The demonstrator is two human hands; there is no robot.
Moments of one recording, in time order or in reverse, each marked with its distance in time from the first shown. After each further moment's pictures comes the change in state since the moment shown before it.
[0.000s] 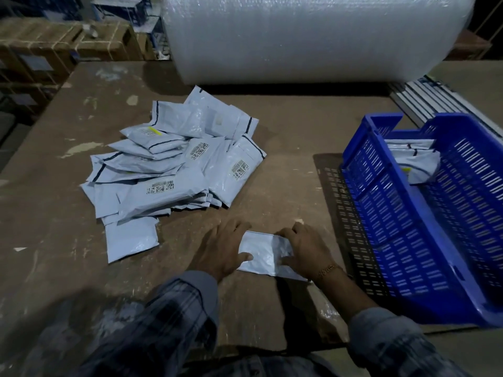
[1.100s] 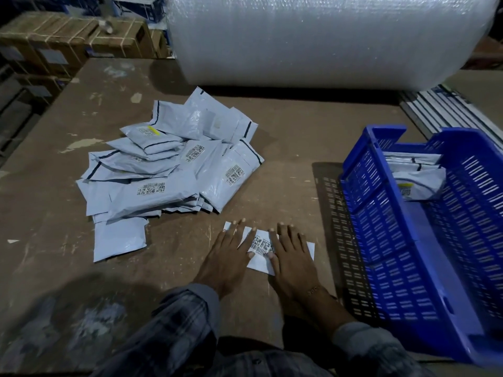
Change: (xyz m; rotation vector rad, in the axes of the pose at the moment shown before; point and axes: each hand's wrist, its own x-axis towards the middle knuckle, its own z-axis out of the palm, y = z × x) left_hand 0.020 0.017 0.065 0.308 0.056 0.038; right_hand 0.001 0.019 0.038 0.022 0.152 -0.049
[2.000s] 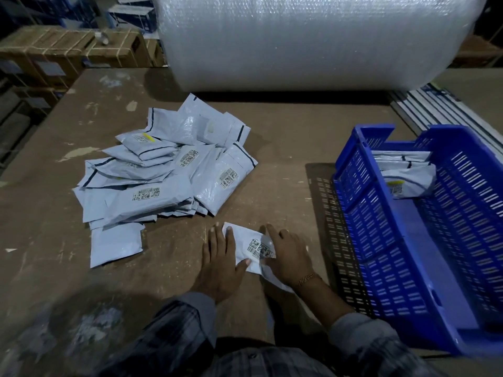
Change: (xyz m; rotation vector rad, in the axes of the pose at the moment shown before) left_hand -0.014 0.013 -0.002 -0.186 -0.097 -0.330; right_hand 0.020 -0.002 -0.026 0.074 -0.112 0.084
